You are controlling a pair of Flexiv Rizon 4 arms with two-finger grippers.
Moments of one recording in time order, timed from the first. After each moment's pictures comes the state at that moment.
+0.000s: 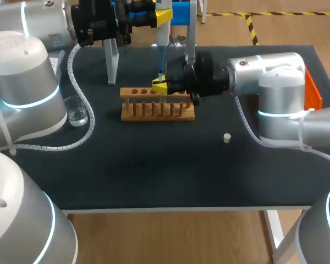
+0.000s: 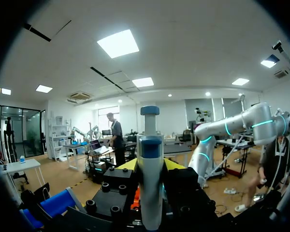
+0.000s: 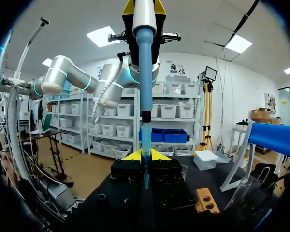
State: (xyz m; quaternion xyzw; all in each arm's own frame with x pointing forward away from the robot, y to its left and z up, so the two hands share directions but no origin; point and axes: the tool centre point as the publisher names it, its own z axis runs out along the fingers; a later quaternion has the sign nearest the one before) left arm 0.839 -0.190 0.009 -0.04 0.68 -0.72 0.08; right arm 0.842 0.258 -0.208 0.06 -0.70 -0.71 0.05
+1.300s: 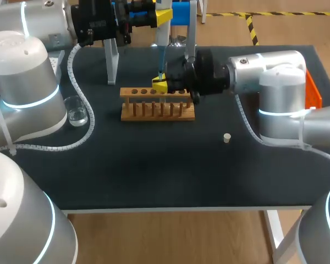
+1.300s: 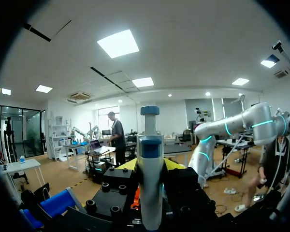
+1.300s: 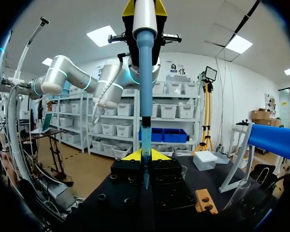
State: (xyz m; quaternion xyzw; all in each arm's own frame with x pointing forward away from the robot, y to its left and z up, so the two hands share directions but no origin) left arm 0.839 -0.190 0.009 -0.04 0.68 -0.72 0.08; right arm 0.841 0.258 -0.204 0.06 -0.70 -0.71 0.04
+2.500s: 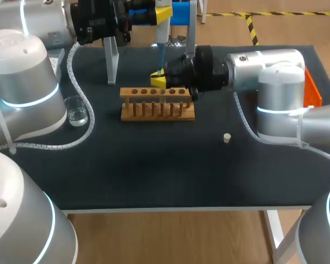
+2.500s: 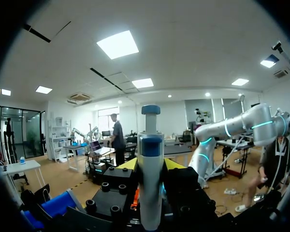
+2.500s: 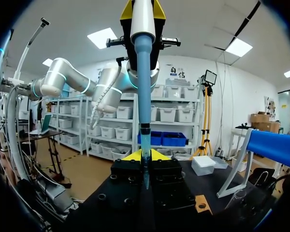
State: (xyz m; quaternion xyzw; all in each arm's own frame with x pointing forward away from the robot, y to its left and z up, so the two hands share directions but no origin) left arm 0.839 -0.189 0.014 -0.03 0.68 -0.73 0.08; right arm 0.846 0.262 -0.189 0.06 -0.69 -0.72 0.04
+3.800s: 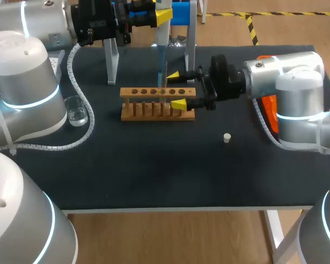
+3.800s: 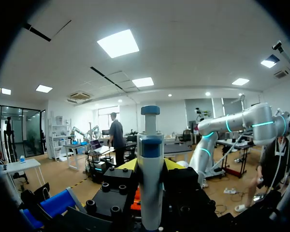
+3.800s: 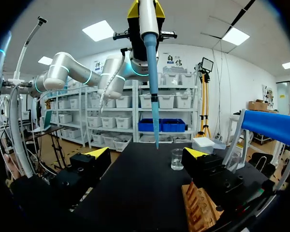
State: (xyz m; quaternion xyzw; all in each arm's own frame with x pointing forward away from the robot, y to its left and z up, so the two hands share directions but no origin) left arm 0.839 -0.189 0.010 -0.04 0.68 -0.72 0.08; right arm 0.835 0.209 -0.230 0.04 -0.73 -0.68 0.05
